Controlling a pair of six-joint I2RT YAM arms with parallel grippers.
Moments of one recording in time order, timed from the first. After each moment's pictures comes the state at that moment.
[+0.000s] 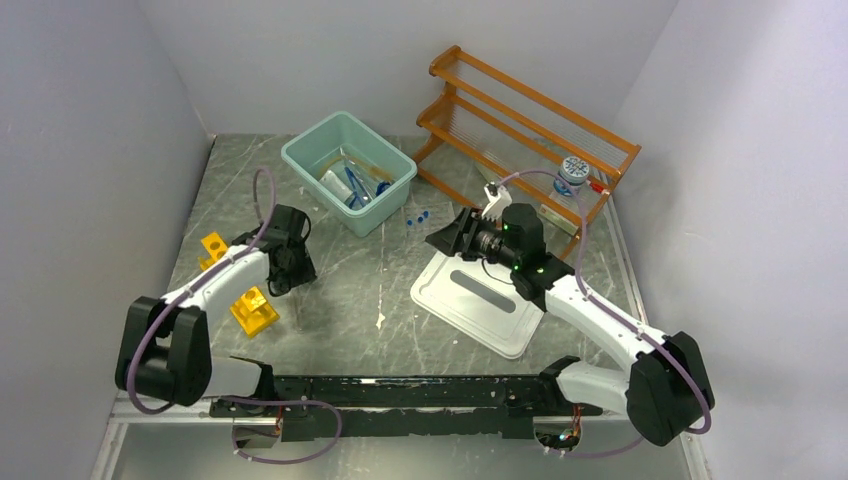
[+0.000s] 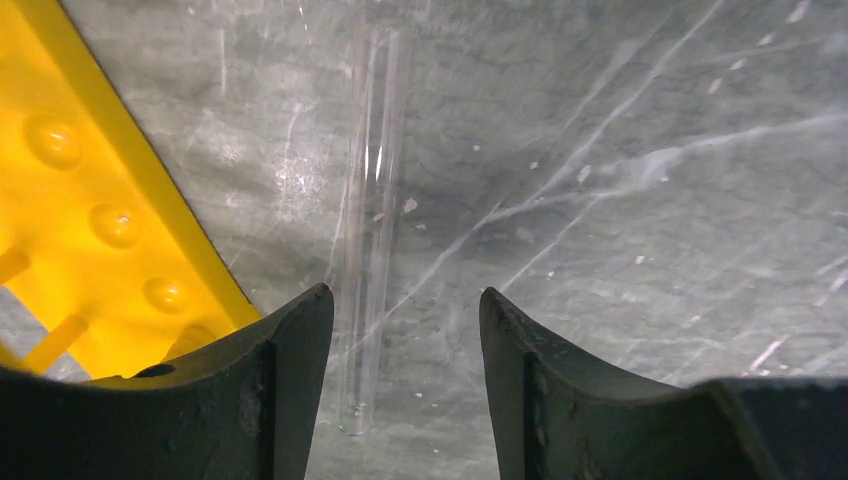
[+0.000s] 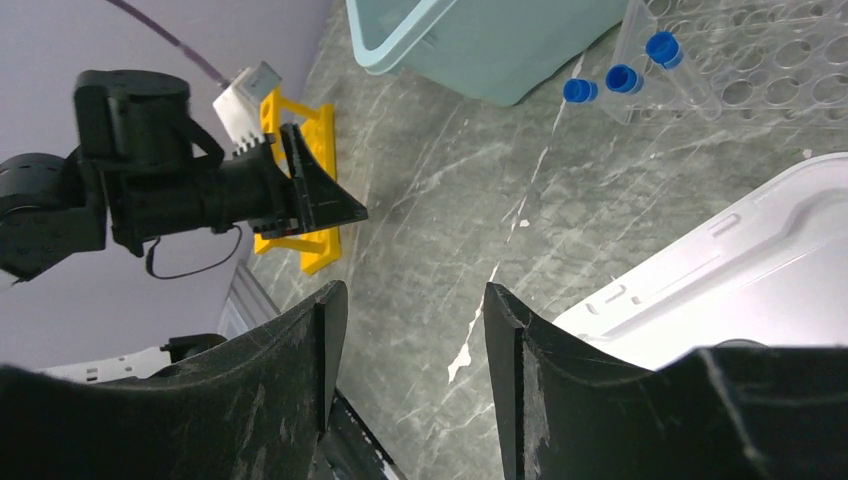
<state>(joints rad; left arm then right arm) -0.25 1.32 0.78 -0.64 -0.22 -0.63 0.52 1.14 0.68 0.16 -0.33 0.72</state>
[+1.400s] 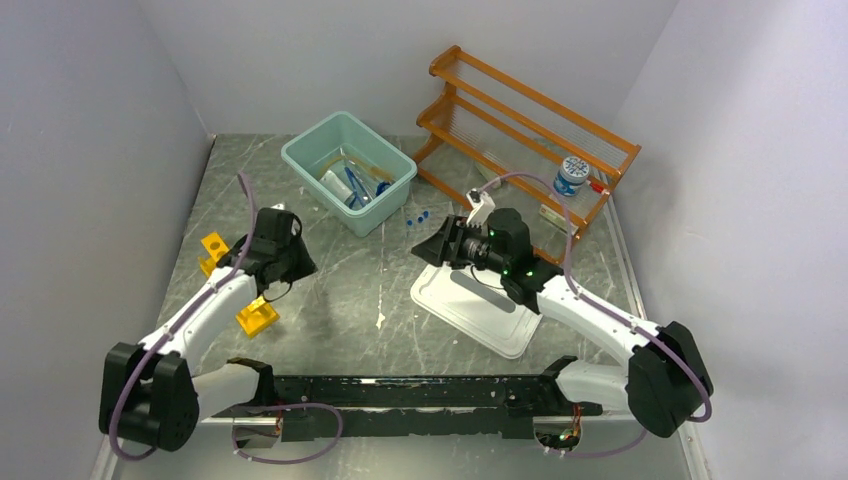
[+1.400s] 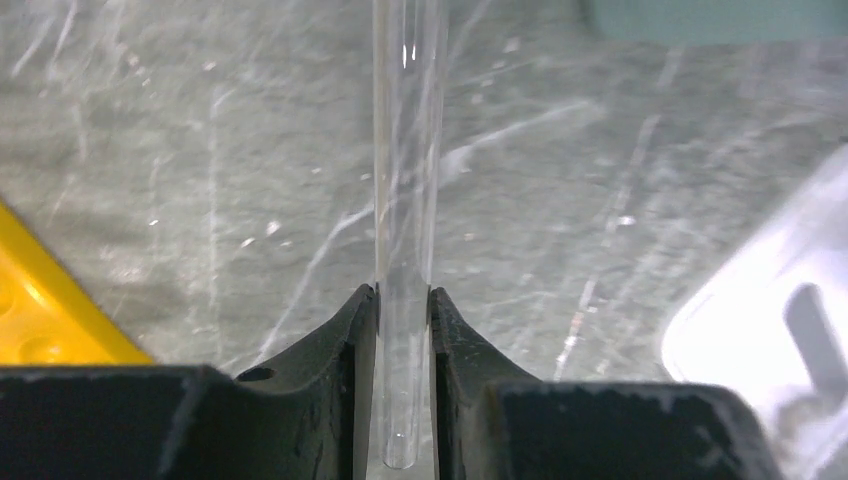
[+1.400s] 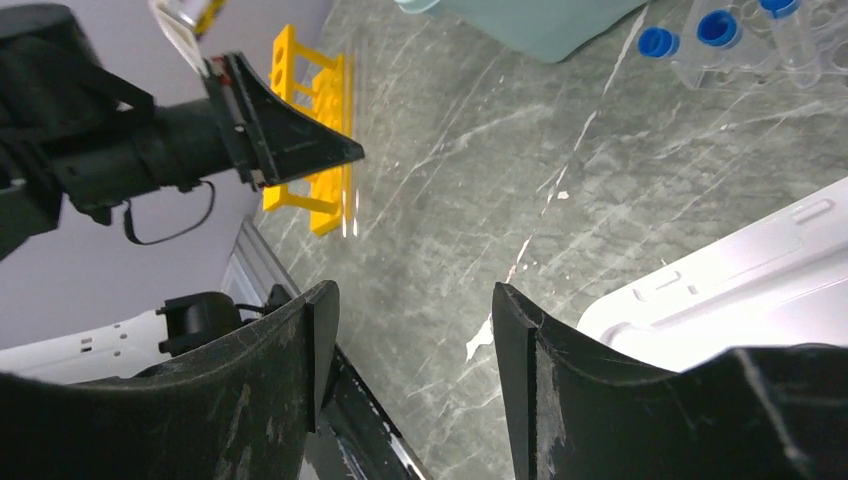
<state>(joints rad) -0.24 1.16 0.69 -0.47 -0.07 -0.63 0.61 1.17 0.68 0.18 -0.33 0.71</state>
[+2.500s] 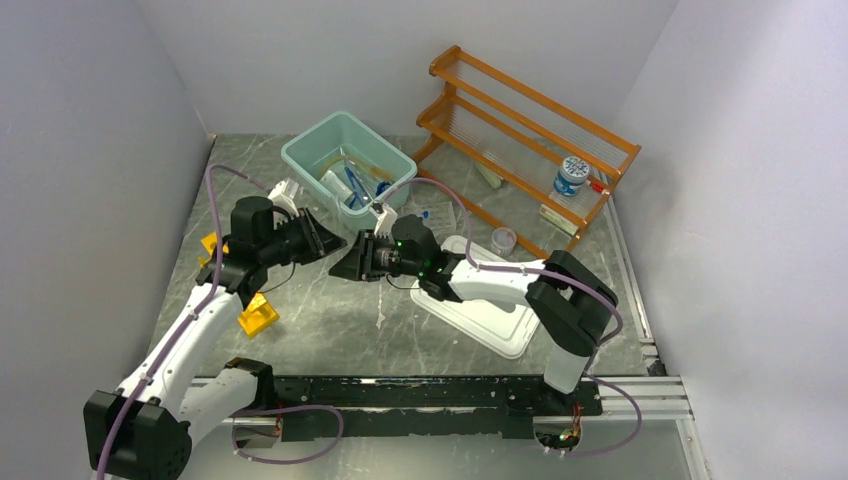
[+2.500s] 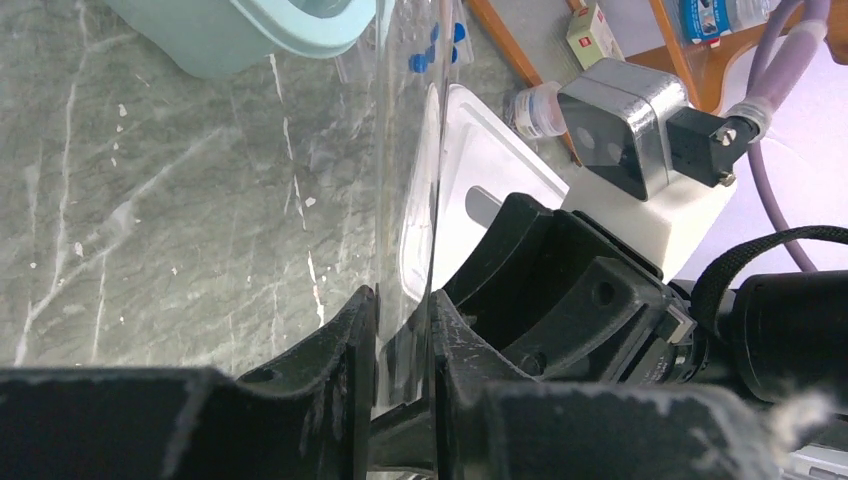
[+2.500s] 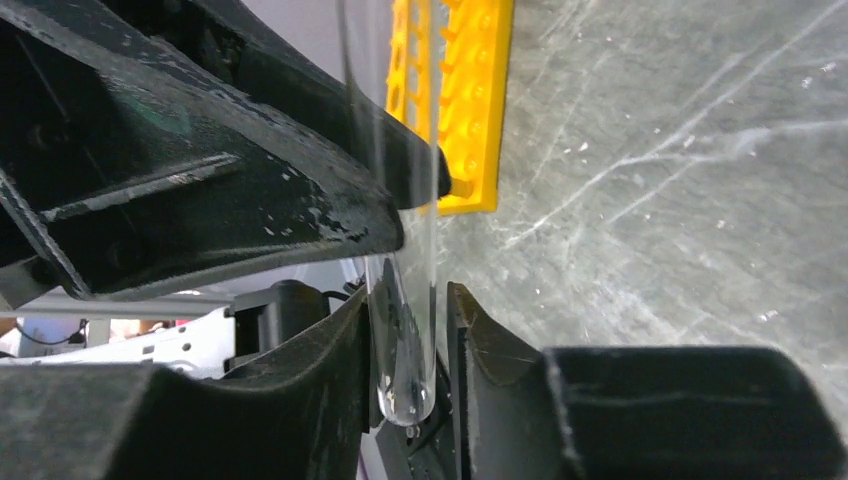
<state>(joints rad) -0.24 0.96 0.74 -0.28 0.42 -0.67 0.95 1.73 0.98 0.48 -0.31 0.88</state>
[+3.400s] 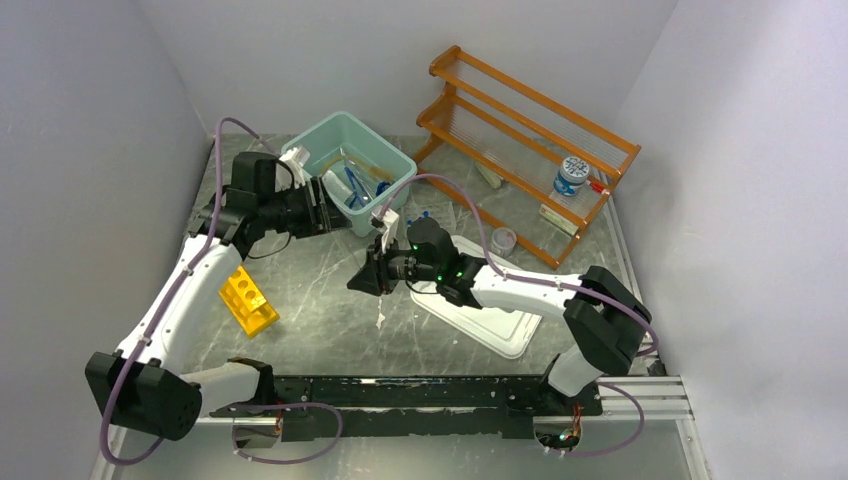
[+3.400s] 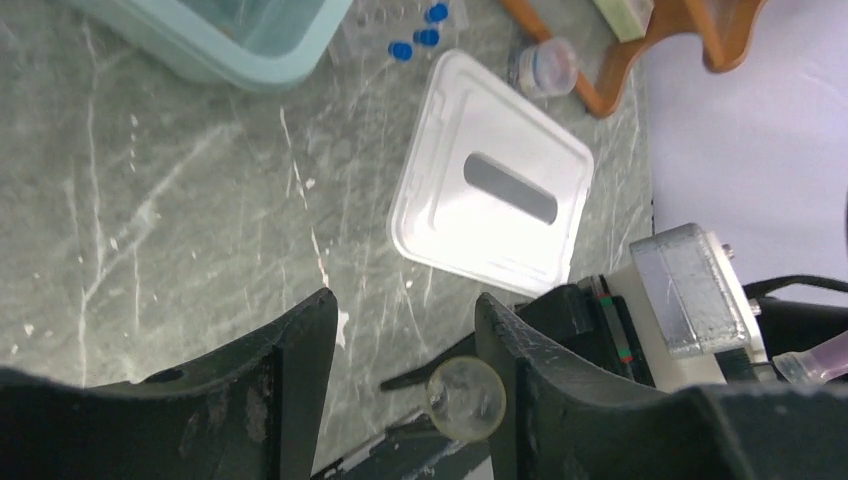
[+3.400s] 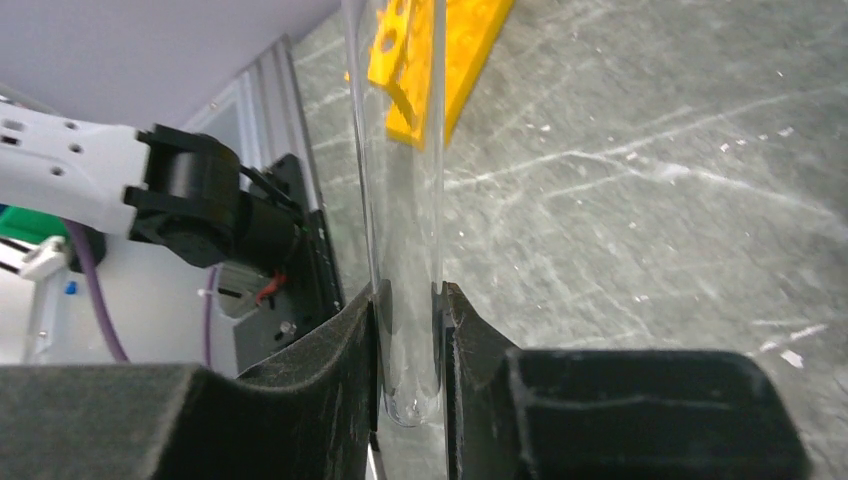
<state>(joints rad) -0.24 1.17 1.15 -0.63 0.45 -0.50 0.95 1.57 0.91 0.38 -0.43 0.40</state>
